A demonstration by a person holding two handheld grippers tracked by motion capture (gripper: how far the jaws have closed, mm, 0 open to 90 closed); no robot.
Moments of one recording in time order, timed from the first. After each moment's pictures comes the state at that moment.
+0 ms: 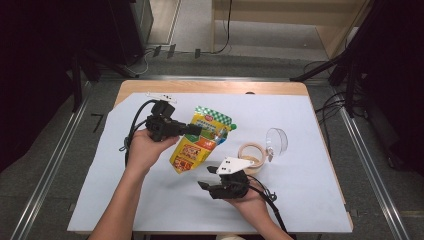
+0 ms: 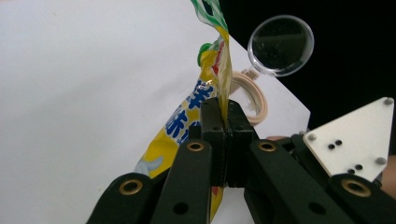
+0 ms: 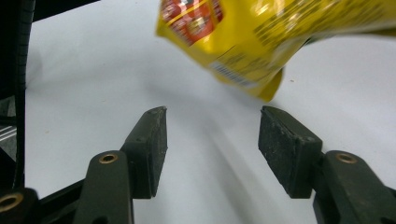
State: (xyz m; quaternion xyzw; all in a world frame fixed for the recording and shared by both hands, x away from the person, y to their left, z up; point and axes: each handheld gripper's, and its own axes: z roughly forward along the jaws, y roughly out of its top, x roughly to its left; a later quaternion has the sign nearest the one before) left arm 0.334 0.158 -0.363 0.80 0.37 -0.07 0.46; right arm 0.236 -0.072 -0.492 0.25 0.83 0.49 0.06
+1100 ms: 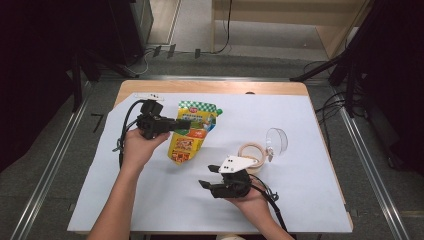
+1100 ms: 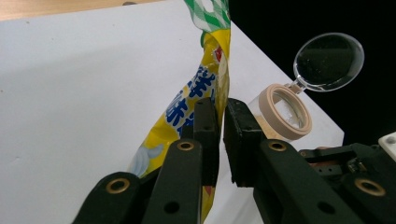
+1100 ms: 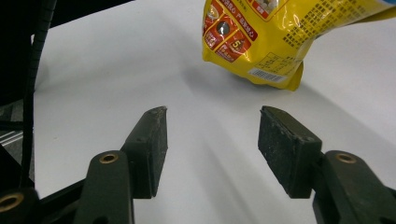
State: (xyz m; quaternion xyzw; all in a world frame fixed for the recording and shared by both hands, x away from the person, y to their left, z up) left arm 0.343 0.190 -0.386 0.78 0.41 -0.04 0.47; right arm 0.235 -0.077 -0.484 0.25 0.83 0.50 0.06
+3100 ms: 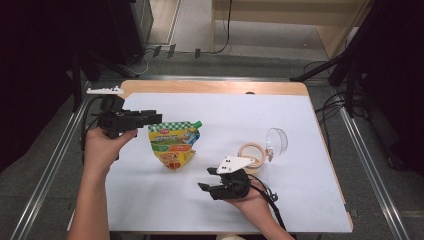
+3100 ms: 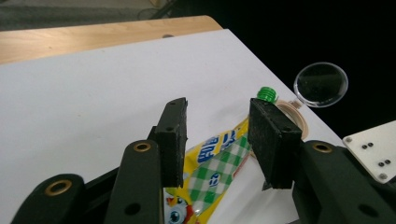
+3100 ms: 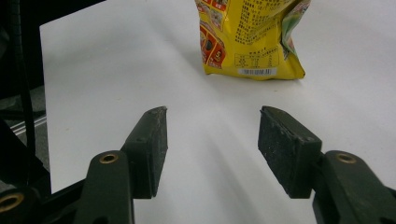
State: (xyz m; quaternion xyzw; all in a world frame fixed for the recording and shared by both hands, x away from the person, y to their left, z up) left arm 0.312 0.257 -0.337 0.75 0.44 0.03 0.49; right arm 0.234 -0.074 -0.481 0.25 0.84 0.48 0.04
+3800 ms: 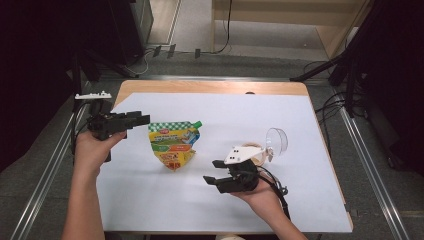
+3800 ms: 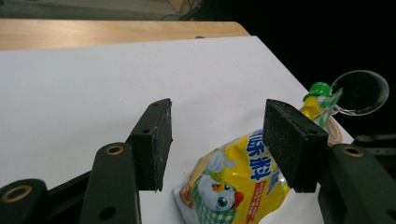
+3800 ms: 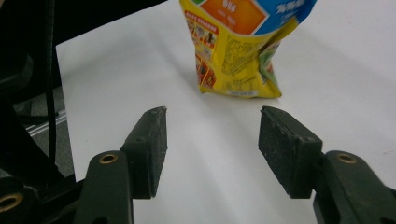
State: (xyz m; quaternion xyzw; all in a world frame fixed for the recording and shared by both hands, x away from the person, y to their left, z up) left arm 0.319 0.289 -0.365 0.73 0.49 0.03 0.48; right arm 0.240 -0.093 -0.439 0.25 0.84 0.48 0.03
